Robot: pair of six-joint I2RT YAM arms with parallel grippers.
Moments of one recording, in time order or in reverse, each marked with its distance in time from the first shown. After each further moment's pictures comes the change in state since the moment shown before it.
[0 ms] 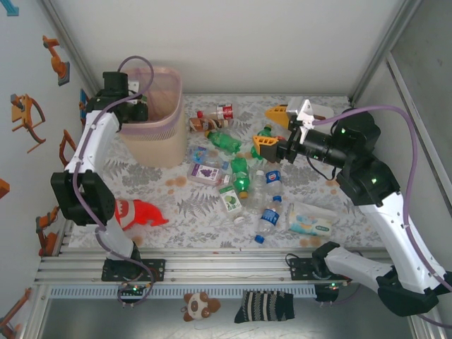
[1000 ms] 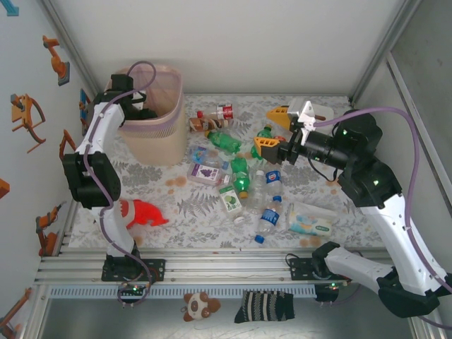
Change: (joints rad) left arm 0.023 0.188 0.121 -0.135 0.127 -0.010; right arm 0.000 -0.011 0.000 -0.015 0.006 -0.009
